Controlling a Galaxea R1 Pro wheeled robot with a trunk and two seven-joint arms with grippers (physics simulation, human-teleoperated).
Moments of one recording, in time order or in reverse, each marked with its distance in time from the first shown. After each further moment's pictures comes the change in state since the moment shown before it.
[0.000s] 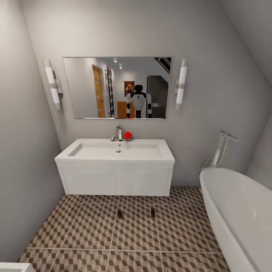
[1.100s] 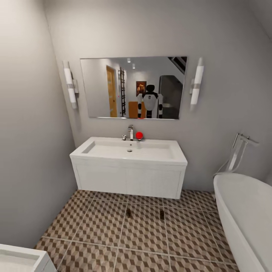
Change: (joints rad) left arm 0.154 -0.007 0.000 -0.001 -0.005 -0.041 -0.046; right arm 0.105 0.002 0.000 0.000 0.002 -0.008 0.010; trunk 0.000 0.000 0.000
